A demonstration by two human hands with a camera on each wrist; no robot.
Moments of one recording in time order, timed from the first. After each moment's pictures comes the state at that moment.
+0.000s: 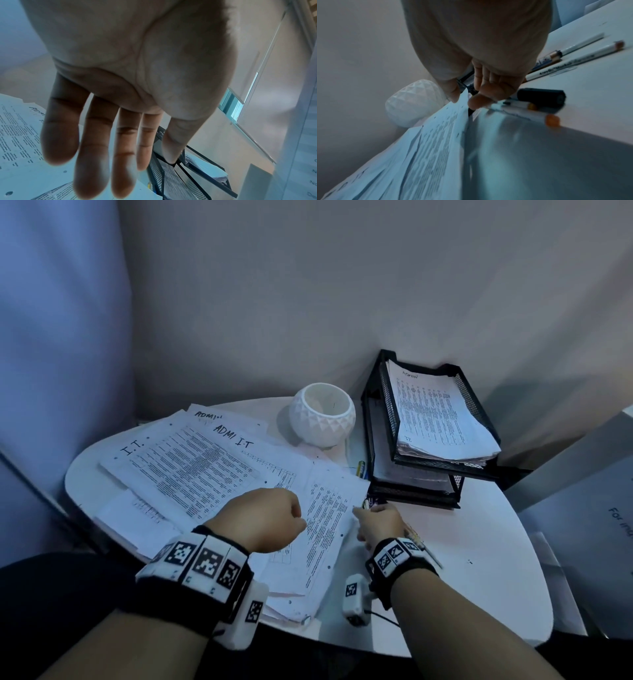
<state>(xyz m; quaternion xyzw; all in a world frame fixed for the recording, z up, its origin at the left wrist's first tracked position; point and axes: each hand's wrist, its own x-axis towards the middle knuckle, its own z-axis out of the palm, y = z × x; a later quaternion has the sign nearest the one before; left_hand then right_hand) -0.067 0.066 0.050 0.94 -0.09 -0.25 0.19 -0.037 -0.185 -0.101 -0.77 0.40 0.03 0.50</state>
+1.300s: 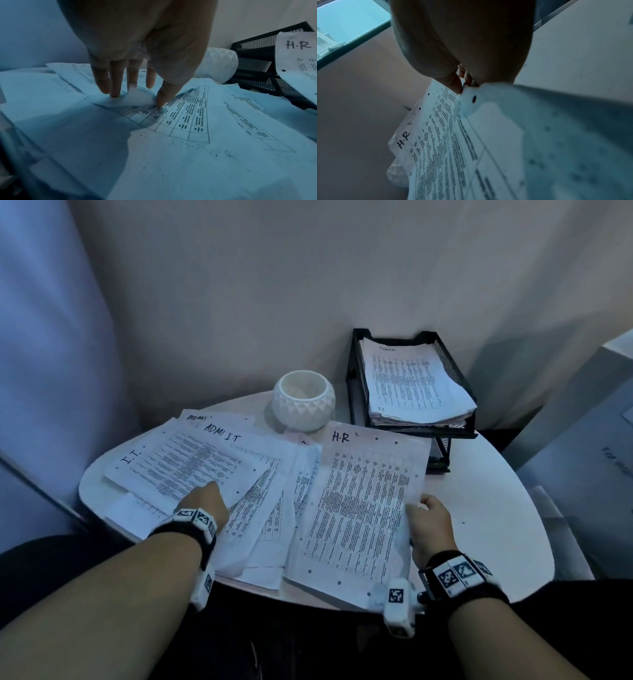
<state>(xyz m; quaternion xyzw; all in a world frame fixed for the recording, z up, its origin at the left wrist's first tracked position) -0.023 0.113 -0.079 0.97 0.10 -0.19 0.06 -0.128 -0.265 -0.064 -0.65 0.37 -0.06 0.66</state>
